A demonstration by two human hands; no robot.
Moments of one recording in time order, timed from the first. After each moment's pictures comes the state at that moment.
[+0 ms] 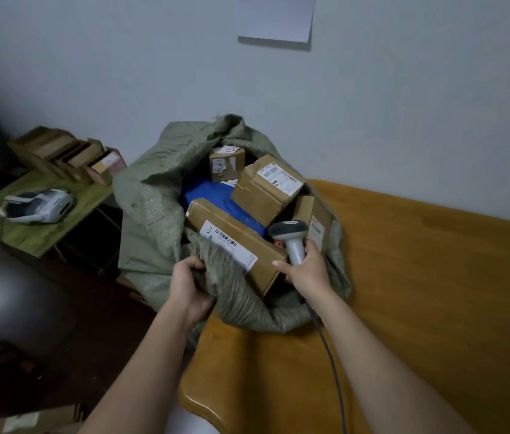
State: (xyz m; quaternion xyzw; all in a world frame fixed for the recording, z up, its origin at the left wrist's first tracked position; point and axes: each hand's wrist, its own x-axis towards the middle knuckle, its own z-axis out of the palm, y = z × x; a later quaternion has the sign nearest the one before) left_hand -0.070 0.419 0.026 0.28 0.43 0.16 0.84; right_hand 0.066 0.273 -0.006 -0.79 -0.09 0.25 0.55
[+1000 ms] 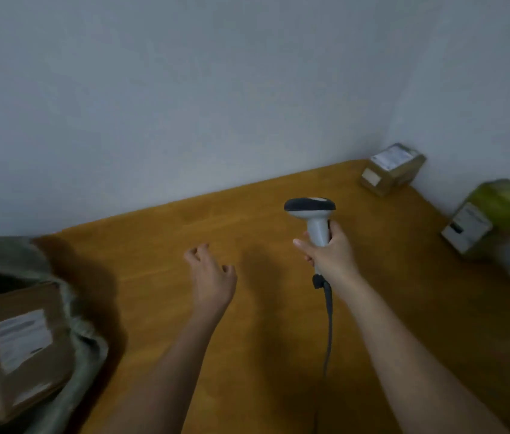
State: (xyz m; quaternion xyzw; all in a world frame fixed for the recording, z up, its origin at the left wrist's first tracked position) left_hand 0.199 -0.022 -0.011 0.92 0.17 0.04 0.35; right_hand 0.206 -0.227 0.037 -0.76 0.15 0.03 0.63
